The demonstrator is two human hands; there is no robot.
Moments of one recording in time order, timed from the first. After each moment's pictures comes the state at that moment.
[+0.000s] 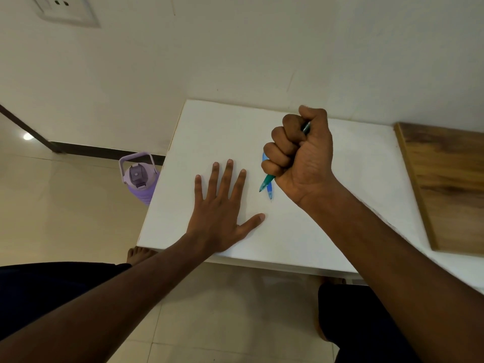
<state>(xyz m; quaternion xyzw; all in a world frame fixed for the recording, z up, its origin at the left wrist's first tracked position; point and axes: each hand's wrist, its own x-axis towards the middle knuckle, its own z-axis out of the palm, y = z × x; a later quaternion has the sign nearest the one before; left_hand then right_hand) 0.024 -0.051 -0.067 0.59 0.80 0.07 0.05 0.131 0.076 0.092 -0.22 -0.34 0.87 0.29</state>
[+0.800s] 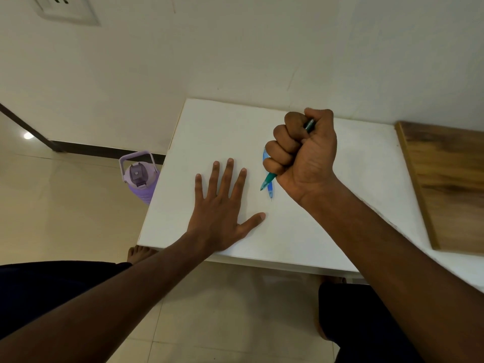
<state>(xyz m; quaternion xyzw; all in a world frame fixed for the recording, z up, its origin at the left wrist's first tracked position) 0.024 -0.051 -0.071 0.59 0.80 0.08 0.04 0.131 0.077 0.090 -0.20 -0.34 0.87 0.30</state>
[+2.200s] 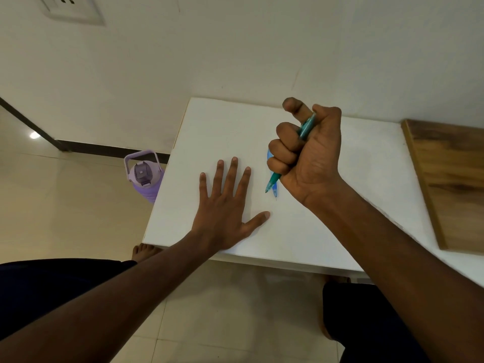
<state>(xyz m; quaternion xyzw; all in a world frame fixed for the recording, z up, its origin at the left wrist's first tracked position) 0.024 -0.052 -0.071 0.59 0.80 0.08 0.04 0.131 0.069 0.094 -0.20 -0.34 0.86 0.31</state>
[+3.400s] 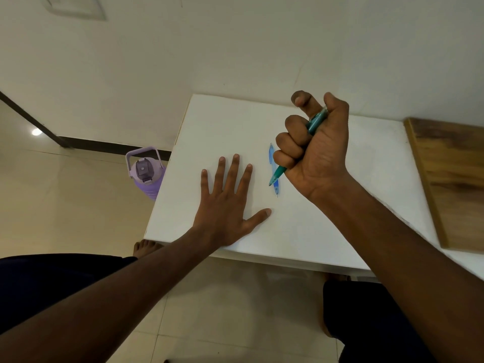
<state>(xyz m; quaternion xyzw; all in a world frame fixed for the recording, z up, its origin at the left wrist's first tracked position) 0.022 -0.050 -0.072 0.59 0.80 0.07 0.05 0.132 0.073 0.096 -0.21 -0.33 0.86 0.32</state>
